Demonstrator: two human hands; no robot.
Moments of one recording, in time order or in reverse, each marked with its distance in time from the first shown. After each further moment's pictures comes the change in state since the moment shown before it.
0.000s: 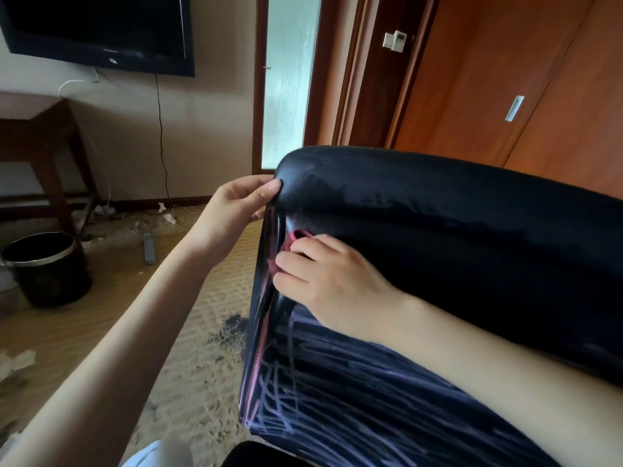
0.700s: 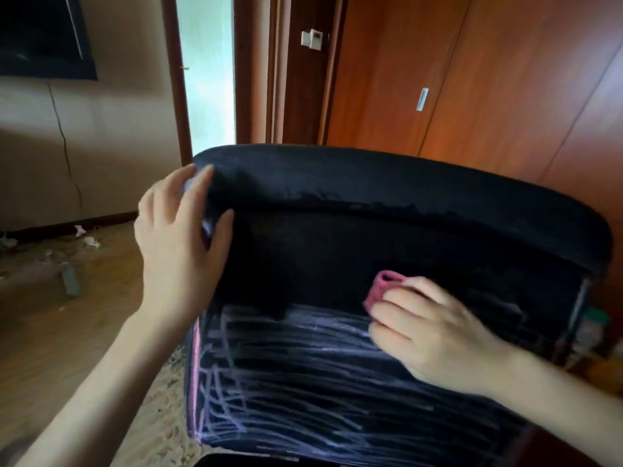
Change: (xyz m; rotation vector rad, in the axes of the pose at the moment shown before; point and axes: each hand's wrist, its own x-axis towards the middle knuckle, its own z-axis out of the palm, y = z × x) left_hand -0.047 0.011 0.059 0.942 0.374 0.461; right_hand -0.162 -0.003 -0.083 -0.237 -0.094 0.188
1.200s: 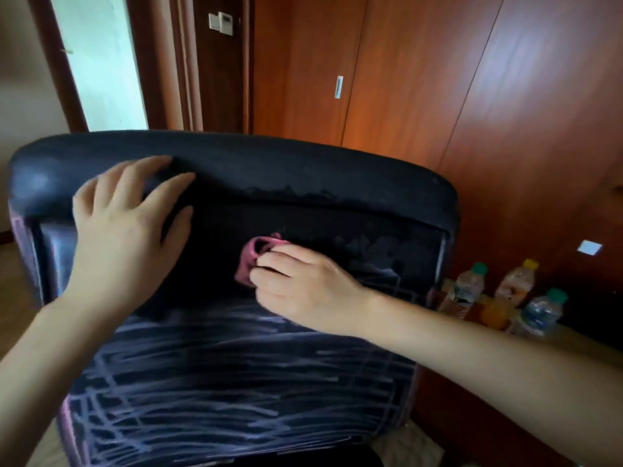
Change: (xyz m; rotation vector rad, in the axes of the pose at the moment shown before) left_hand 0.011 0.062 0.046 0.093 -0.084 0.327; right_hand -0.003 0.019 0.031 -0.045 0.129 0.018
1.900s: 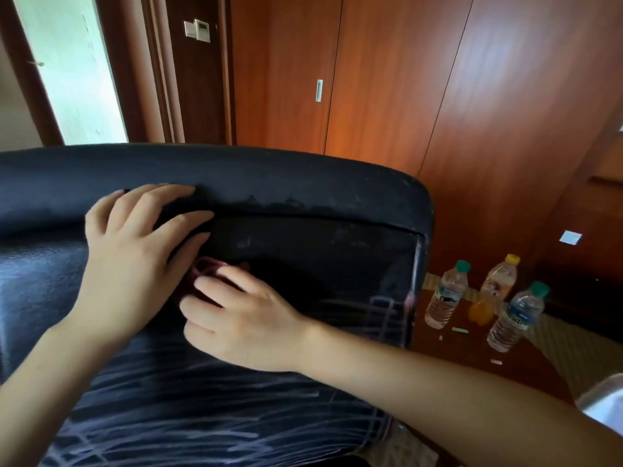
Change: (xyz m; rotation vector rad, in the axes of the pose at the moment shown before) left_hand 0.005 0.030 0.020 -0.080 0.017 0.180; right_hand 0.020 -0.030 0.014 0.064 0.159 0.100
